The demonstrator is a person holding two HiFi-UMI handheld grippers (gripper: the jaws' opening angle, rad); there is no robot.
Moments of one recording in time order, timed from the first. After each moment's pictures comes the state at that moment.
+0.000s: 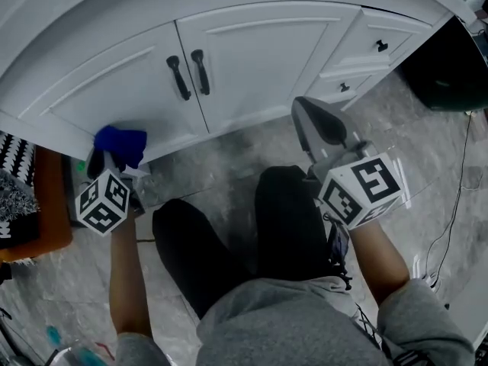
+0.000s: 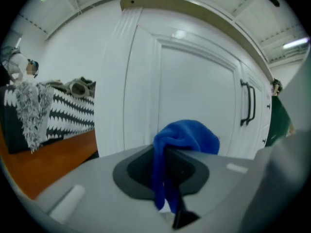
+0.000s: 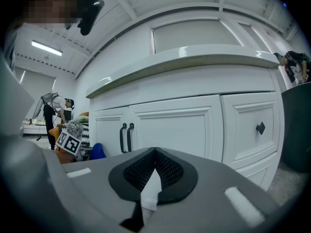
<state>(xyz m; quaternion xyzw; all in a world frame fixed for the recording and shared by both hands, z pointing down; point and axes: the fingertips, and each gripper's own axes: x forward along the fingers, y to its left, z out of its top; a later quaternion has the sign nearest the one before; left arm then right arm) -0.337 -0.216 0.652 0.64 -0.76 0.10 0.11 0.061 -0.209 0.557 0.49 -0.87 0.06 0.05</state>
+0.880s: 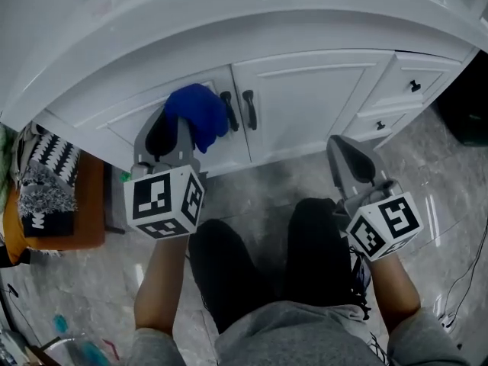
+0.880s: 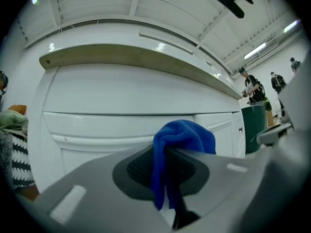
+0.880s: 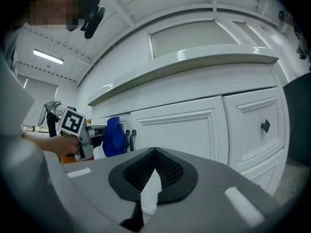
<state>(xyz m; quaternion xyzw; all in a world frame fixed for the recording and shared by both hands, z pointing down) -0.195 -0.253 0.496 0.74 -0.67 0.04 -0.04 0.056 -0.210 0.546 0.47 -0.88 0.06 0.02</state>
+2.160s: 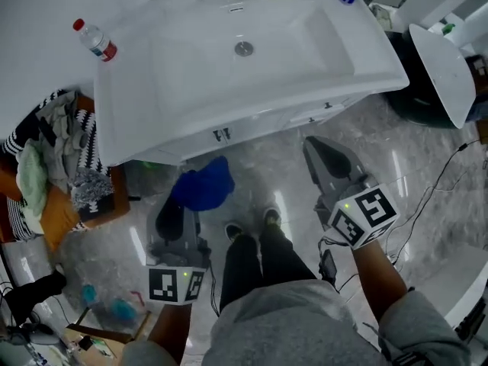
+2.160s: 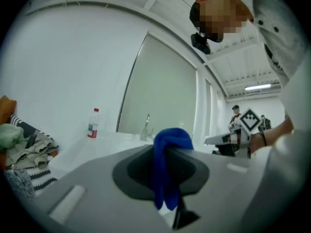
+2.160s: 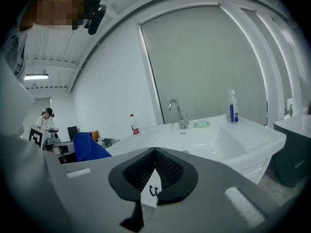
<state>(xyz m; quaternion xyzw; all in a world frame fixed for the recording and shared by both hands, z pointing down) -0.130 -0.109 0.146 0.80 -0.59 0.01 0.08 0.090 -0.179 0.167 0.45 -0.87 0.16 0.09</state>
